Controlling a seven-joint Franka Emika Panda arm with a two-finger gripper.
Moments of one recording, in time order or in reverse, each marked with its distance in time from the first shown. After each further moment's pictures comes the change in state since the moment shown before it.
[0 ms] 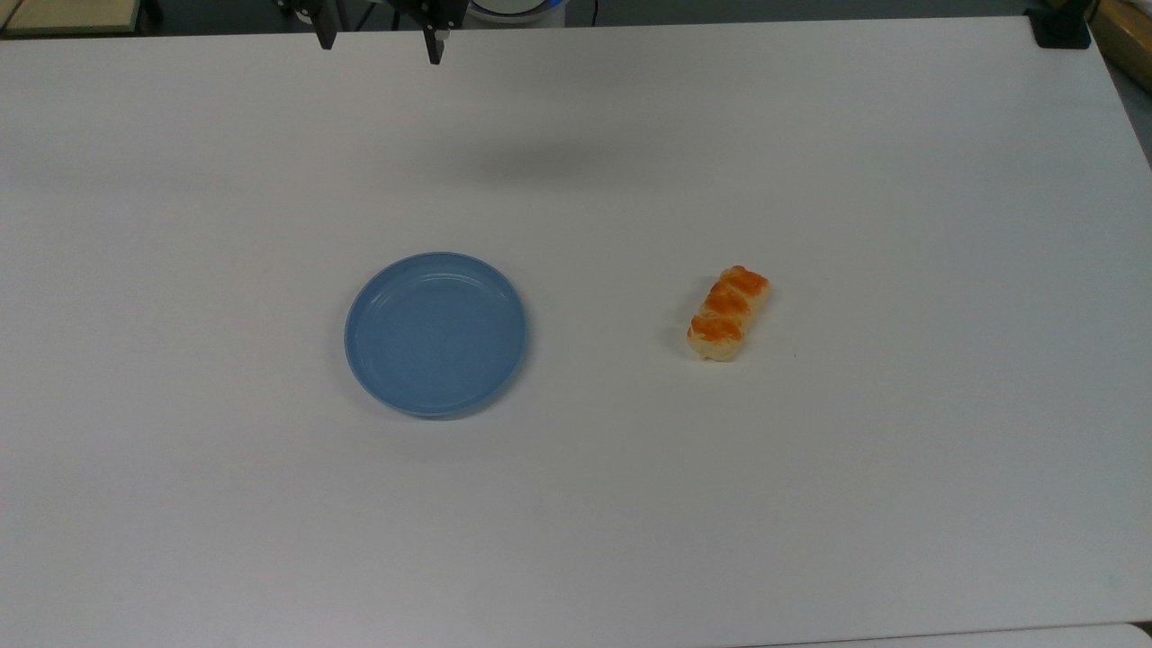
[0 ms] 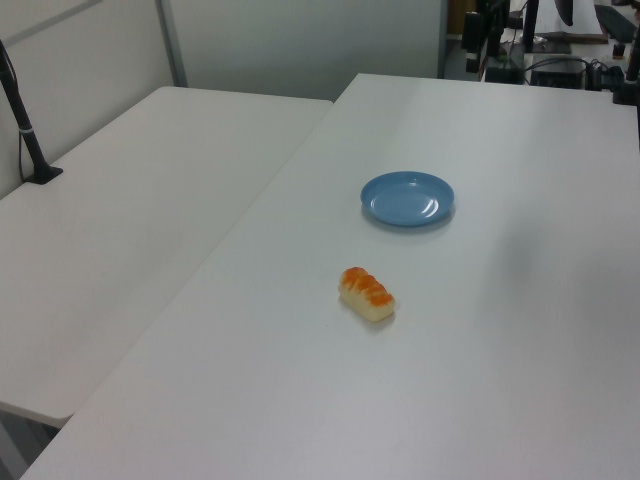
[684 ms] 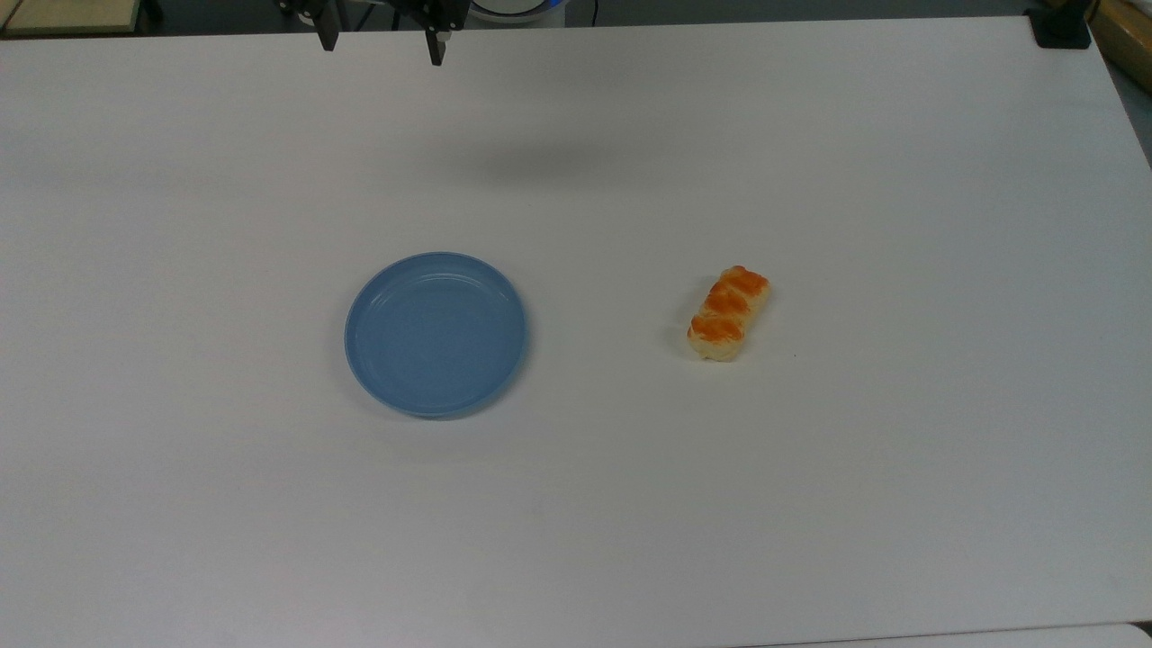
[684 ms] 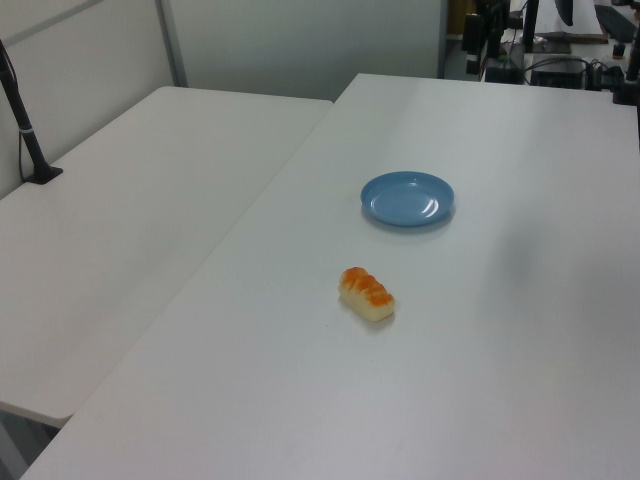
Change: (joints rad) arm 0.000 0.000 0.001 -0.005 0.000 0.002 -0.001
